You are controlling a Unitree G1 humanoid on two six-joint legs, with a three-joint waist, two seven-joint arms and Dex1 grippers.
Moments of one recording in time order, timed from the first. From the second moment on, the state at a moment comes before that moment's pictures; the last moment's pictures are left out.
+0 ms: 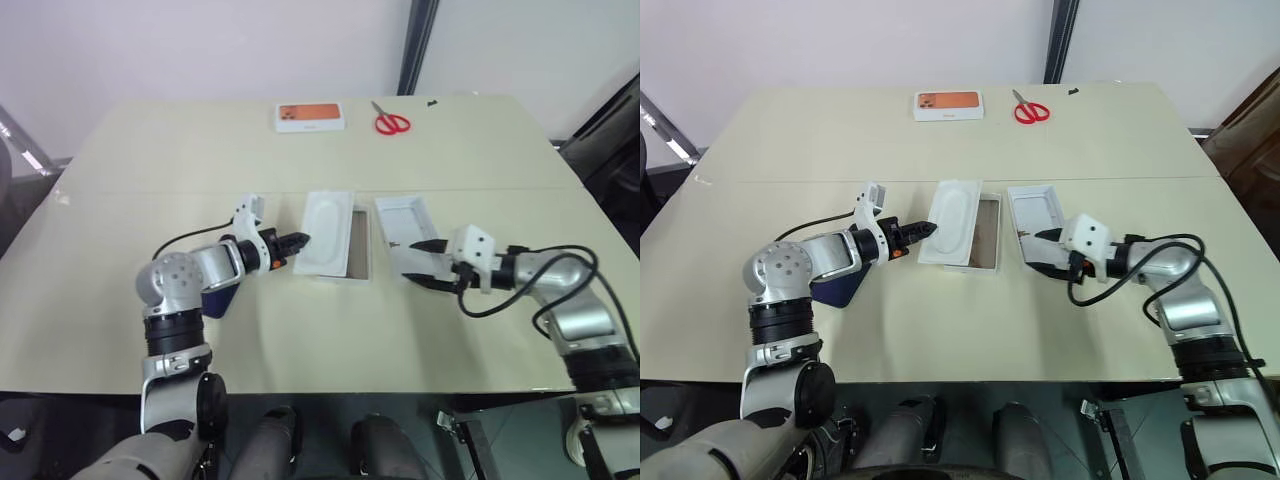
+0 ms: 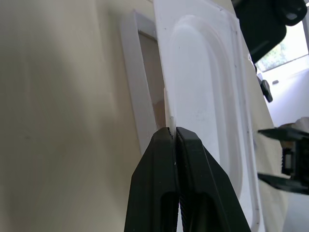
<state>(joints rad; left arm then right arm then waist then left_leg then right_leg) -0.66 0.10 0.36 0.05 -0.74 1.31 -0.20 -0.37 -0.78 0.01 0.18 0.17 -0.02 1.10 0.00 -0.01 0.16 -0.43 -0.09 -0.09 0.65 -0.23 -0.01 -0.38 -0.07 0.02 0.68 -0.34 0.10</state>
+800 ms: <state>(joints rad) -0.70 0.07 0.28 0.14 -0.69 1.21 -0.21 -0.36 -0.71 0.04 0.14 0.16 -0.03 1.04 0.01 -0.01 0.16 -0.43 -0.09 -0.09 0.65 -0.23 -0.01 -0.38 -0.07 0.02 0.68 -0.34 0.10</state>
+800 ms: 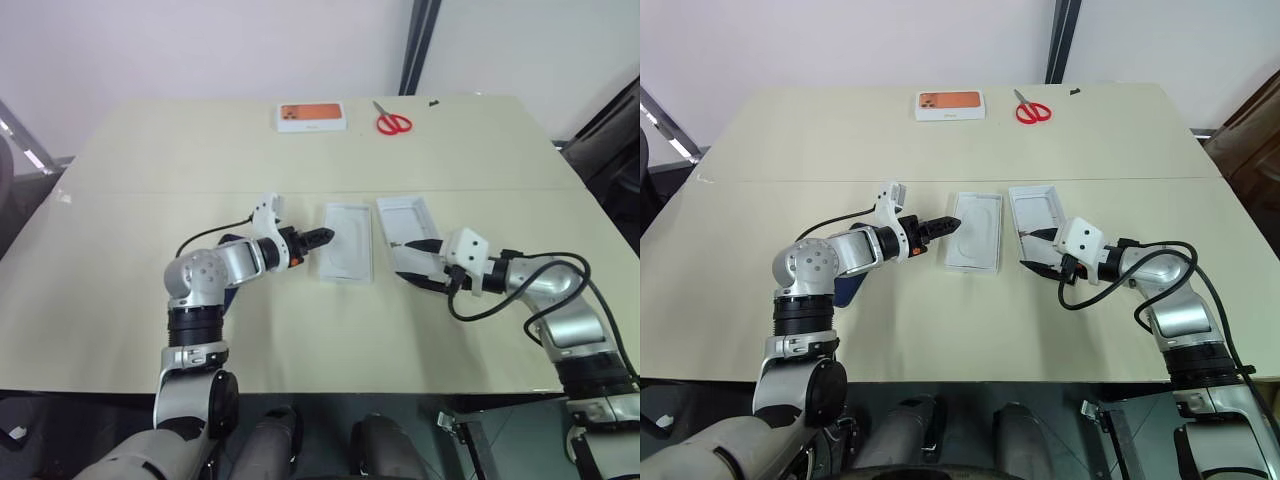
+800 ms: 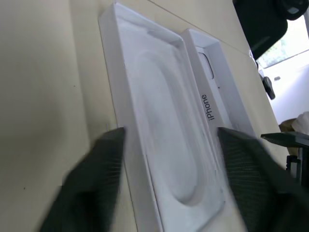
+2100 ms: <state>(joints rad) -0.39 0.56 0.02 -0.10 -0.38 0.42 -0.80 -0.84 -0.40 0.42 0.64 -0.22 -0.21 0.95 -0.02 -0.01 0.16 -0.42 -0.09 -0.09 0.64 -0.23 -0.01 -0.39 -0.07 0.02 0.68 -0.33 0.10</state>
